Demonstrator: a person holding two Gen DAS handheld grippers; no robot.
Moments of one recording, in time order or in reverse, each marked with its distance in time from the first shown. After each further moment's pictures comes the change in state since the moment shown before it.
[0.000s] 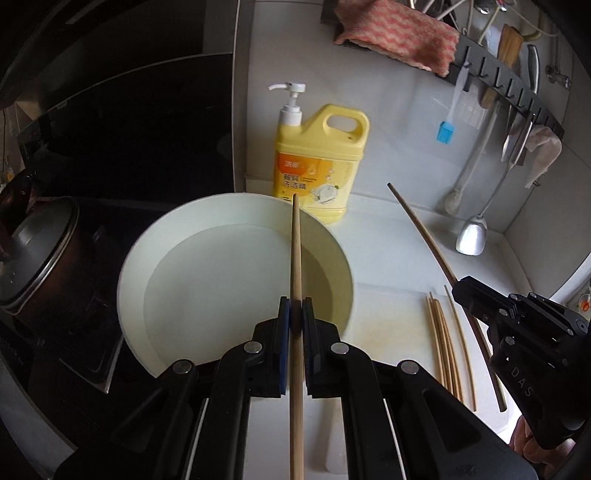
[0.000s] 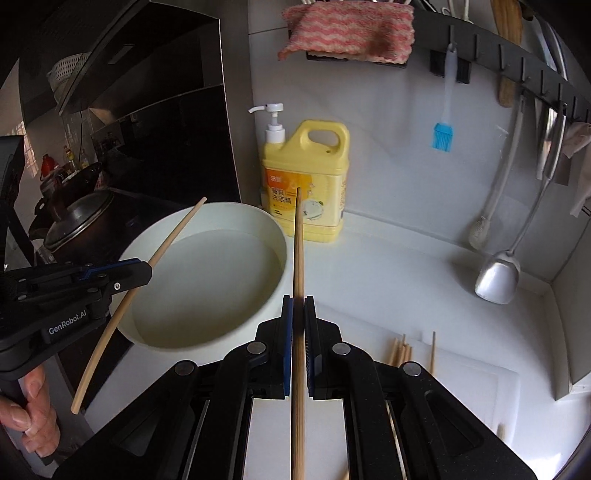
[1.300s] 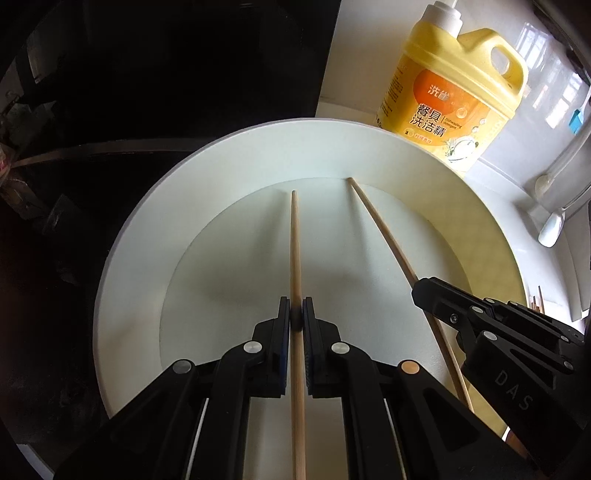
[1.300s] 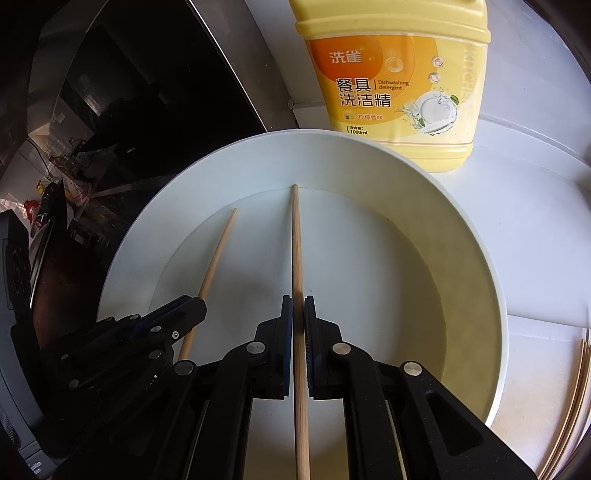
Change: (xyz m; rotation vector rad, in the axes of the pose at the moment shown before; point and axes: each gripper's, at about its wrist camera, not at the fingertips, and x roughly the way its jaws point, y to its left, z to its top) left arm 0.168 0.105 0.029 -0.037 0.299 0.017; right arm 0.209 0.071 0.040 0.276 0.346 0.127
